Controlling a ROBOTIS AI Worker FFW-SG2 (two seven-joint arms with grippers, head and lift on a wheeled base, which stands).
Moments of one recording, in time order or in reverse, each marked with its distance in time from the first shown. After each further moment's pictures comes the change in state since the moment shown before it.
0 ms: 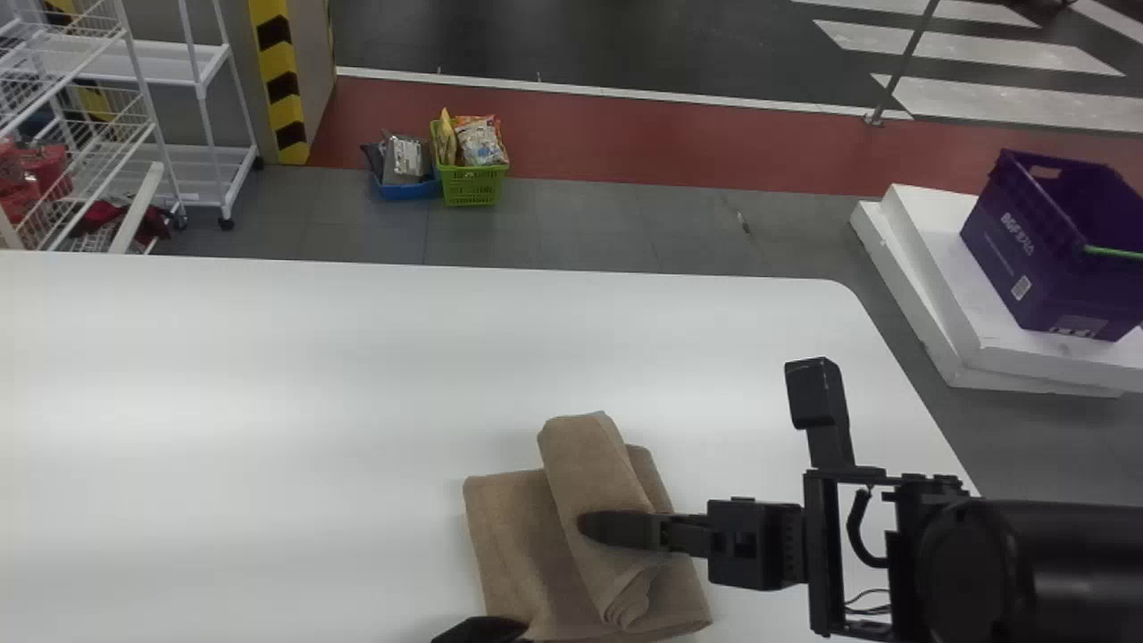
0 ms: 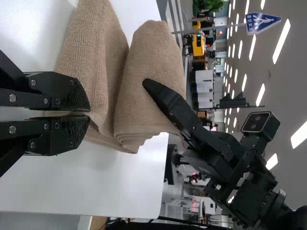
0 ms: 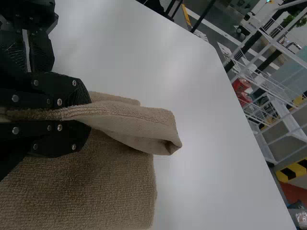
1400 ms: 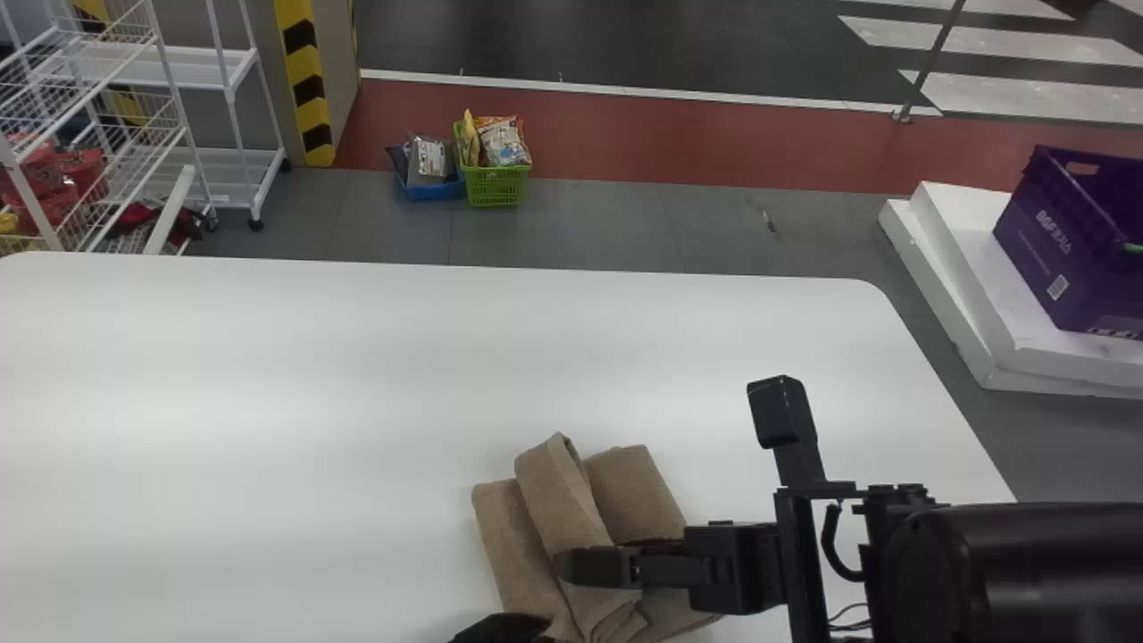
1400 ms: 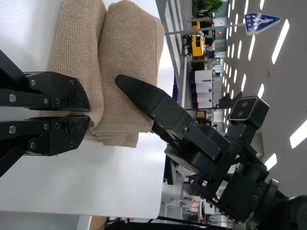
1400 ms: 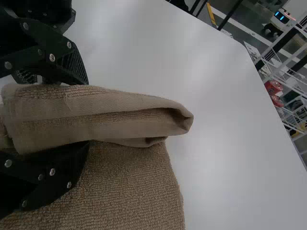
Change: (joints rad) left arm 0.001 -0.001 0.014 -0.001 0.004 -0.002 -0.002; right arm -0.001 0.003 0.105 0.046 0.037 0.000 -0.011
